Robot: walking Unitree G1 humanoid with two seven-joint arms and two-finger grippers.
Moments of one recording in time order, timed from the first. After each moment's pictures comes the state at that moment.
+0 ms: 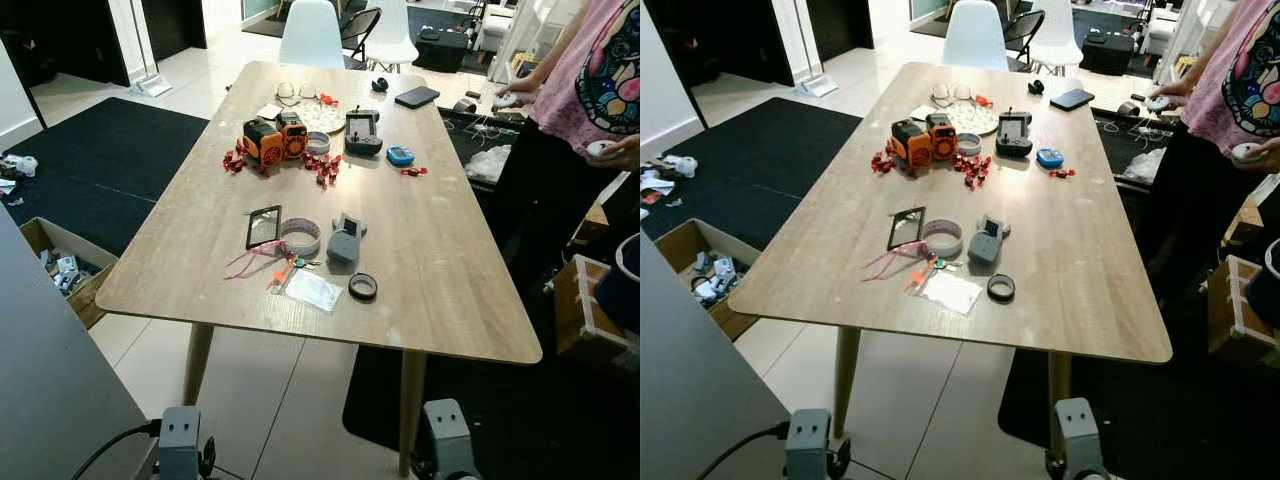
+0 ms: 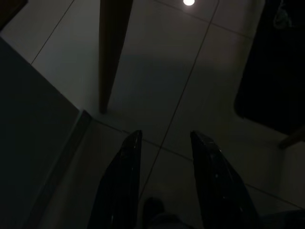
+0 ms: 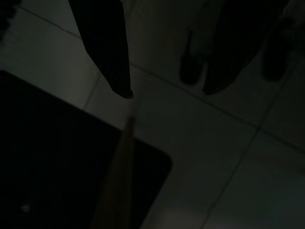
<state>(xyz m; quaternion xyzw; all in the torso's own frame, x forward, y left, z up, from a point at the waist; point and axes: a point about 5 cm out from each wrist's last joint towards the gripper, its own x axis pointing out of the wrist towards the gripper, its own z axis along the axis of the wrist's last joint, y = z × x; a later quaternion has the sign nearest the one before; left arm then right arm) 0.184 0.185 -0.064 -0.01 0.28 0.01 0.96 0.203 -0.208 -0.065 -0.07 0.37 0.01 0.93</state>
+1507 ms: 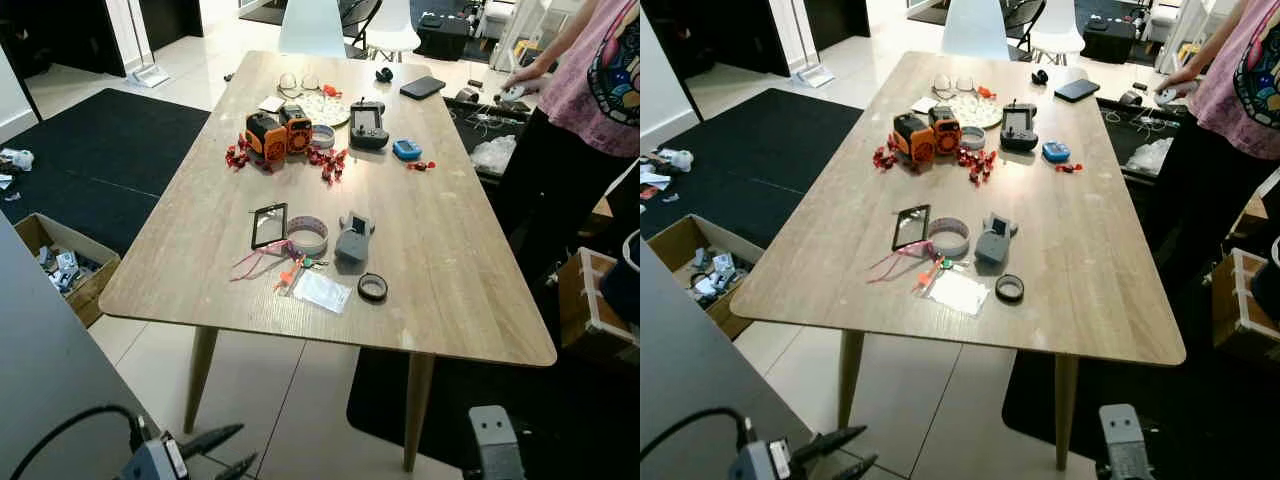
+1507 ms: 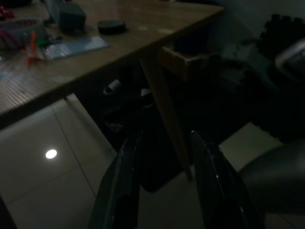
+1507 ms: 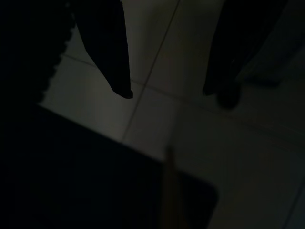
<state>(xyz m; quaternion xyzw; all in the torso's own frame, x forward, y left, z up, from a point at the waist) 0.151 0.190 0.066 0.10 -0.03 -0.45 0.88 0.185 -0.240 -0.071 -0.11 0.44 -0.02 0.89</state>
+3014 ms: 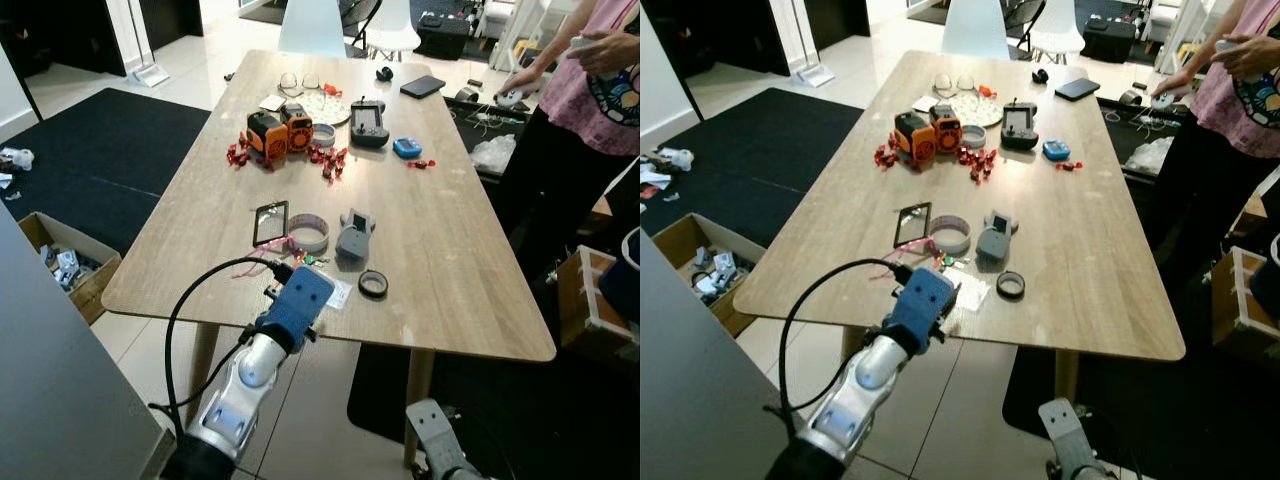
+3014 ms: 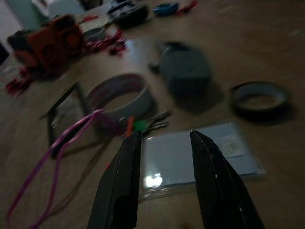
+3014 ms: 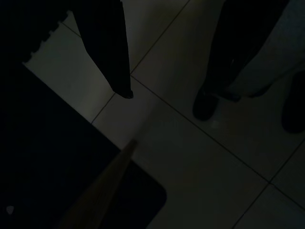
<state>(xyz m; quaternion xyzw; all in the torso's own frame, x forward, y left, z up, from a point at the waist) 0.305 0.067 0.116 0.18 -0.04 -0.19 0.96 0.208 -0.196 -0.069 -0.16 0.43 0.09 0.88</state>
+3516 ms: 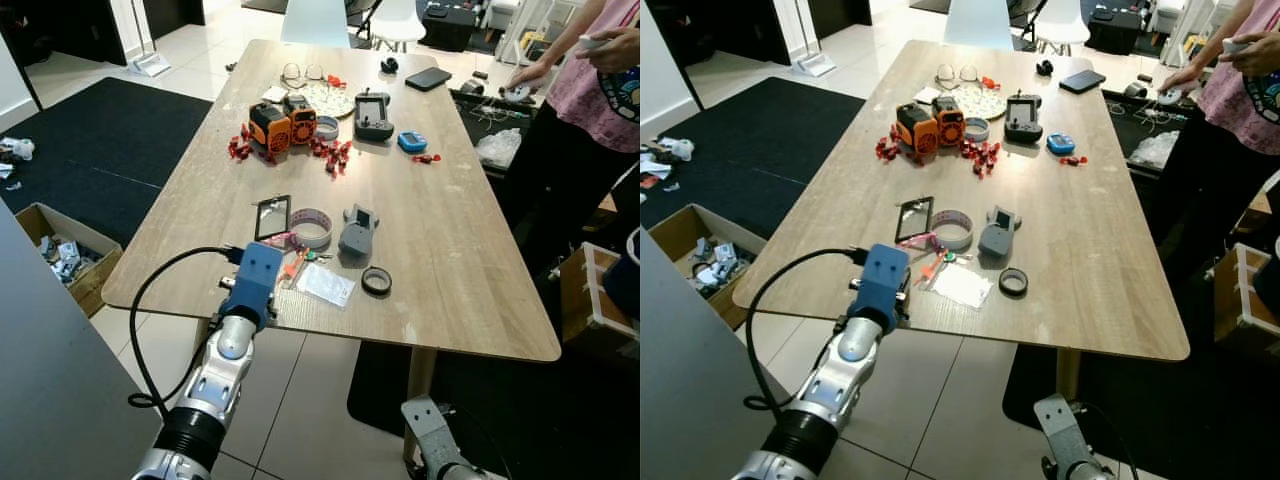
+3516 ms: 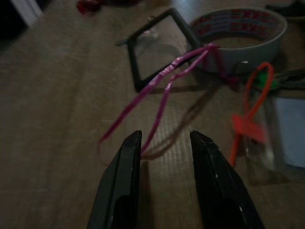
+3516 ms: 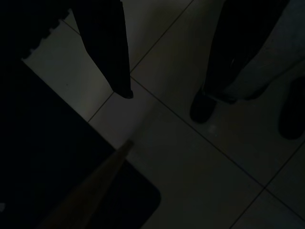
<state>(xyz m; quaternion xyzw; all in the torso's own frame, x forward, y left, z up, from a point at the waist) 0.332 0.104 0.110 0.09 0.04 -0.09 0.99 0.212 -0.192 -0.067 -0.16 0.43 0.09 0.88</state>
